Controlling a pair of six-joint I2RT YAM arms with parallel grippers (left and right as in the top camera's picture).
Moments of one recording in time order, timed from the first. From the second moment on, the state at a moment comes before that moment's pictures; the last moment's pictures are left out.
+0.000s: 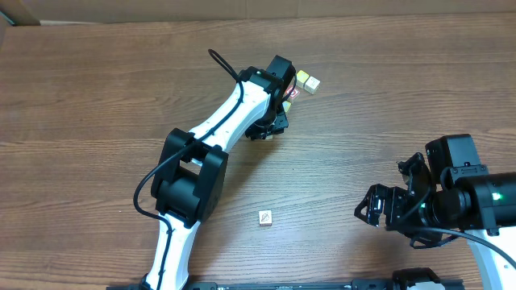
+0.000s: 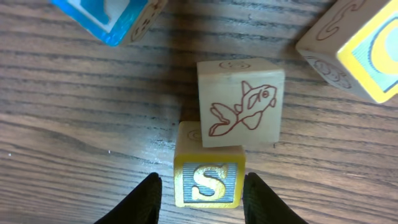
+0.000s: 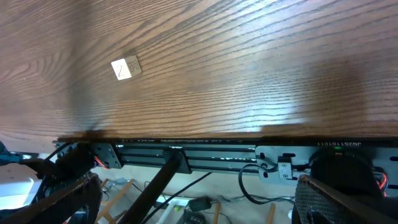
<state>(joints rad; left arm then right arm) -0.51 2.25 1.81 -1.05 -0.01 -0.76 0.09 1.04 1.18 -1.64 -0.40 0.33</state>
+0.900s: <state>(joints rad) -0.51 2.25 1.81 -1.03 -0.02 -0.73 0.09 1.04 1.18 -1.64 -0.40 0.33</state>
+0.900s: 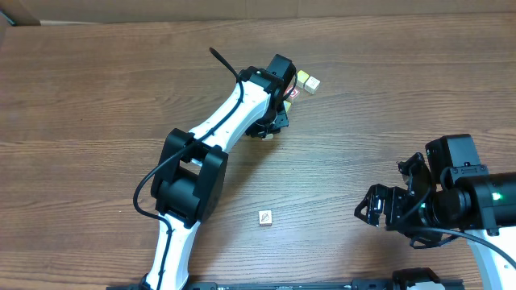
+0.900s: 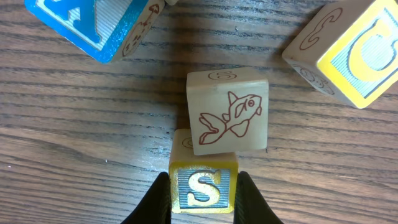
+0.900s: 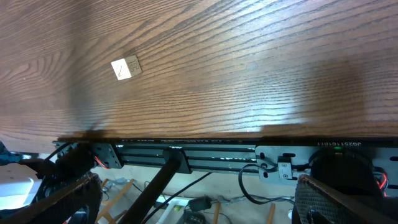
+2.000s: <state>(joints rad) -0.58 2.00 2.10 -1.55 -0.09 -0.65 0.09 1.04 1.18 -1.64 -0.40 0.33</state>
